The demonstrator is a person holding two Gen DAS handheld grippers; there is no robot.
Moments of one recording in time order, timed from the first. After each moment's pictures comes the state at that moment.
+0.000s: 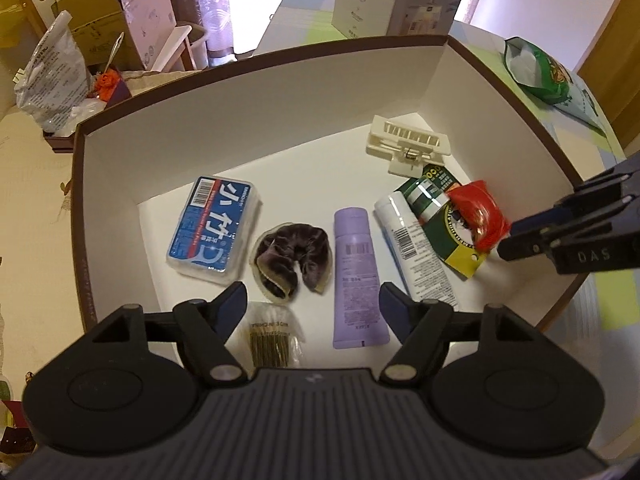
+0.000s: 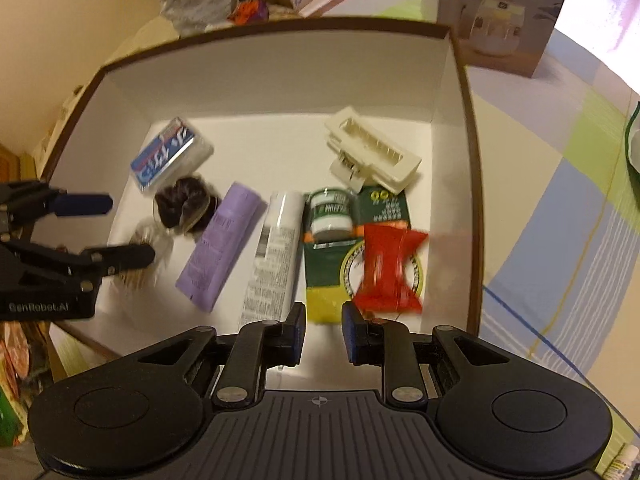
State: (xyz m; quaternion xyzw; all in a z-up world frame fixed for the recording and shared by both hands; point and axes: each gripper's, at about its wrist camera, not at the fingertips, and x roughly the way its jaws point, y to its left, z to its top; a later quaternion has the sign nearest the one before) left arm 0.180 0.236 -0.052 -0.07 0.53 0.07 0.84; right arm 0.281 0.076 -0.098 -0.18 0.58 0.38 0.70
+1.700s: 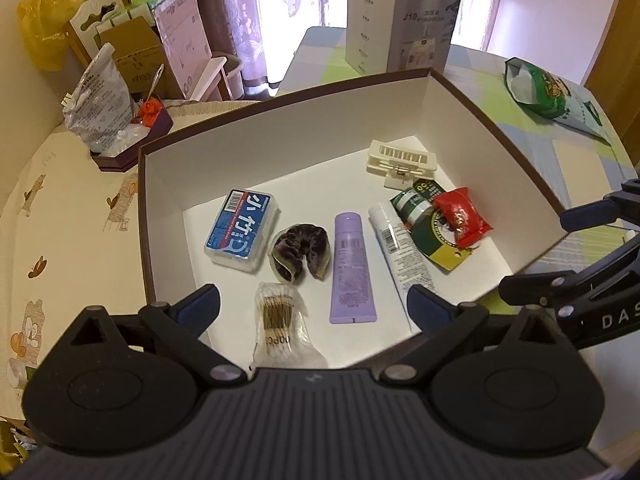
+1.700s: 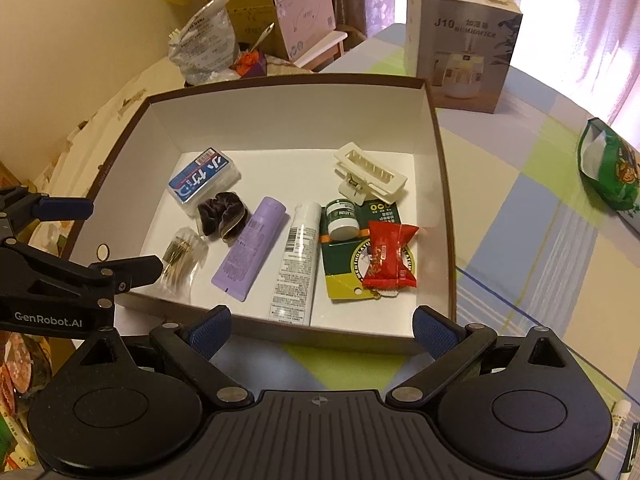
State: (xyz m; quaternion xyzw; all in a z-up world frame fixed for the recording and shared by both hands) left arm 0.134 0.190 0.005 -0.03 0.49 0.13 0.86; right arm 0.213 0.040 -0.041 -0.15 0.51 0.37 0.76
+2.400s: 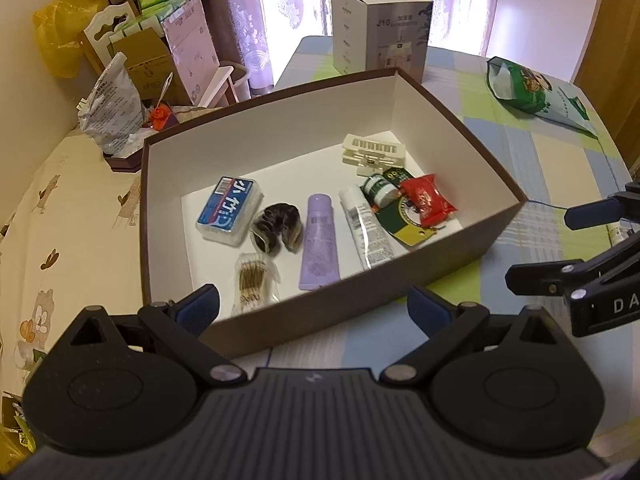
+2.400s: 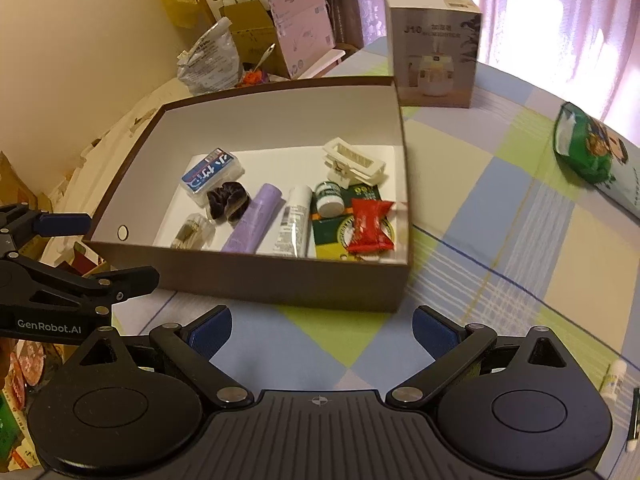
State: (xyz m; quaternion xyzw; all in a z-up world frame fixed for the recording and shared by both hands) left arm 0.097 0.131 0.021 -0.02 0.48 0.14 0.86; right arm 0.185 -0.028 -0.028 -0.12 0.49 0.38 0.77
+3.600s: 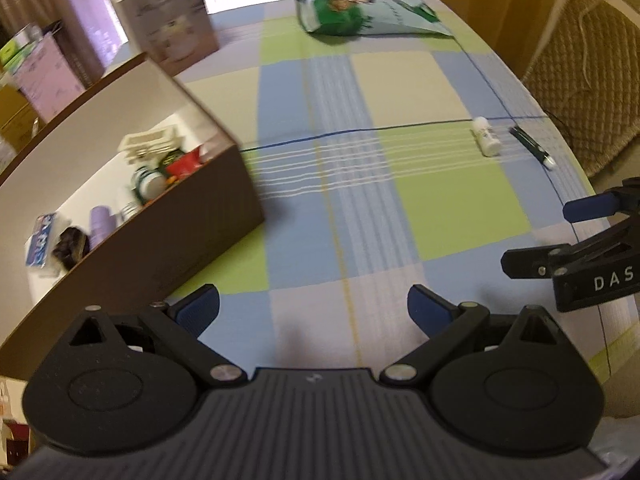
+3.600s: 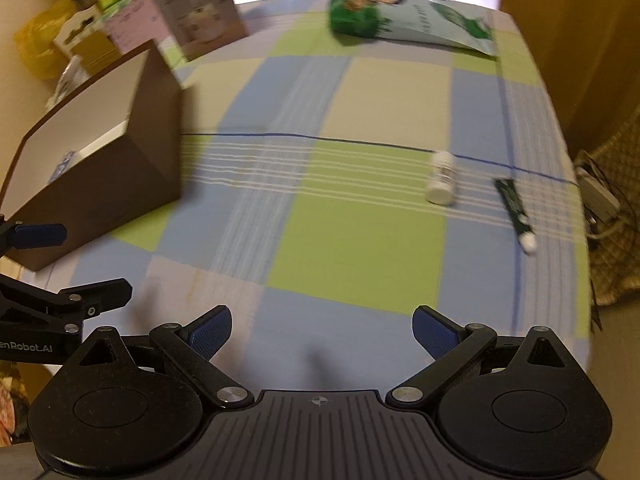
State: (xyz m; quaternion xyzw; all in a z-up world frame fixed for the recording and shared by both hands) left arm 0.145 -0.059 -0.030 0.06 0.53 -0.03 0.85; right arm 0.178 -0.251 -0.062 -0.03 0.55 0.20 0.81
